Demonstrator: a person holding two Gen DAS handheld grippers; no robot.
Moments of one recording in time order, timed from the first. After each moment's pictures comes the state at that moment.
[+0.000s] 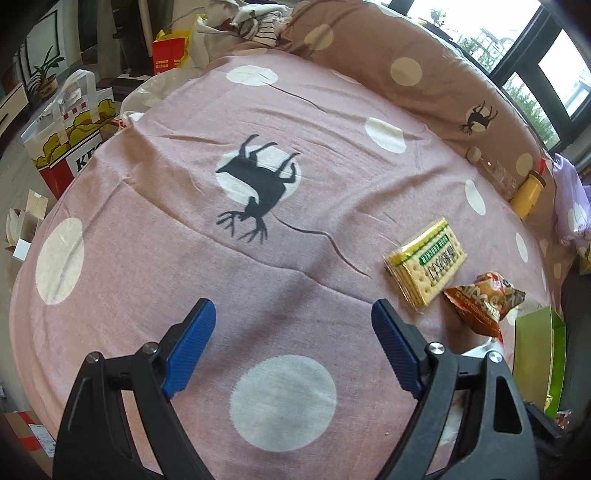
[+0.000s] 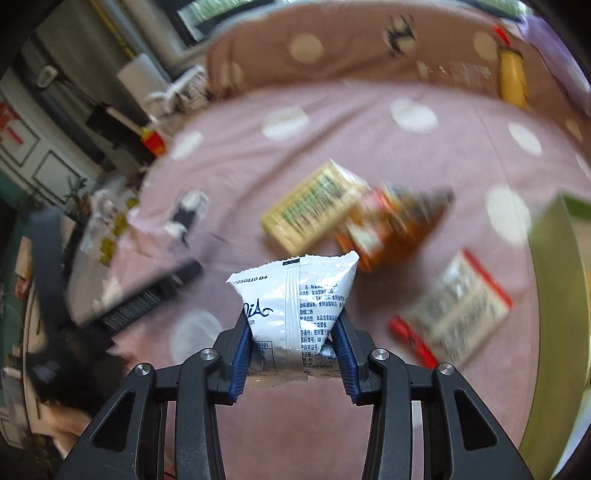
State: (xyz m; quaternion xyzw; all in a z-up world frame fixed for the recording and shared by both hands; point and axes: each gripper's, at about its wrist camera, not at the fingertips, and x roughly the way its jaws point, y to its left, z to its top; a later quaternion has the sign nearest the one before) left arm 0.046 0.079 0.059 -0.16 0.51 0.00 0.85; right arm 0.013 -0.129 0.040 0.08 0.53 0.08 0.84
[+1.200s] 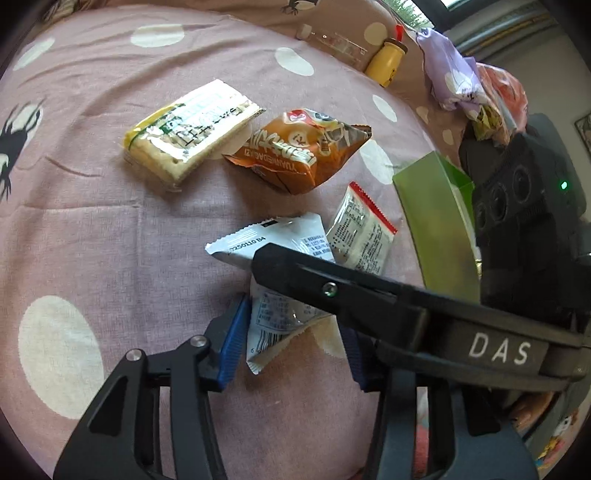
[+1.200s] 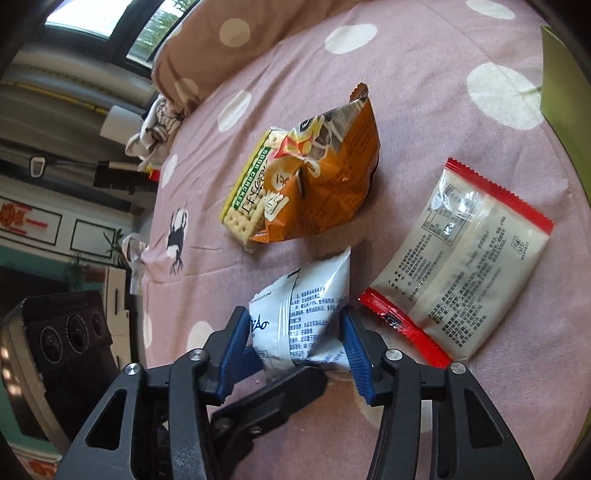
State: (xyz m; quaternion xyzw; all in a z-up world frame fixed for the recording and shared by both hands) left arm 0.019 -0.042 0.046 -0.11 0.57 -0.29 0.76; right arm 0.028 -0.183 0.005 0.27 0.53 0.14 0.79
